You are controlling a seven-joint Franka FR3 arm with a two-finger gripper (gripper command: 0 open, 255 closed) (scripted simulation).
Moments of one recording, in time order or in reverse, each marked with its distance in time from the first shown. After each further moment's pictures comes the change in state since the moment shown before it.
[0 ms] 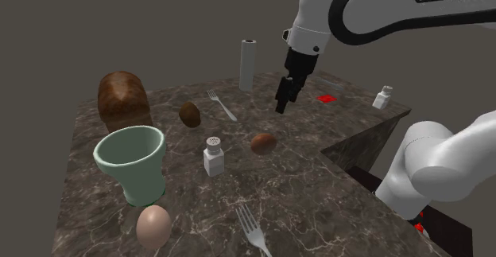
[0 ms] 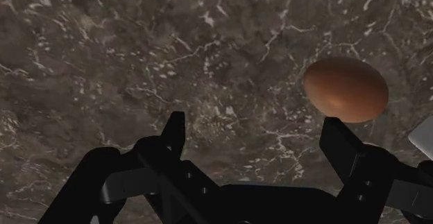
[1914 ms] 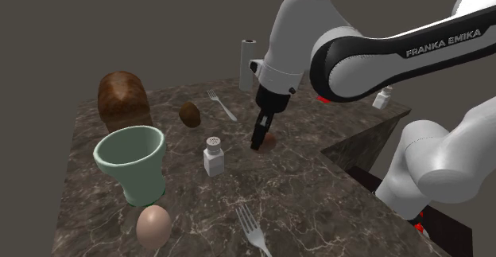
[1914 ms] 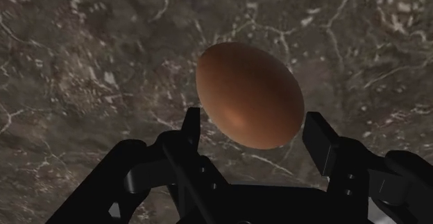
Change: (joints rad) arm 0.110 0.154 0.171 -0.043 -0.009 0.270 -0.029
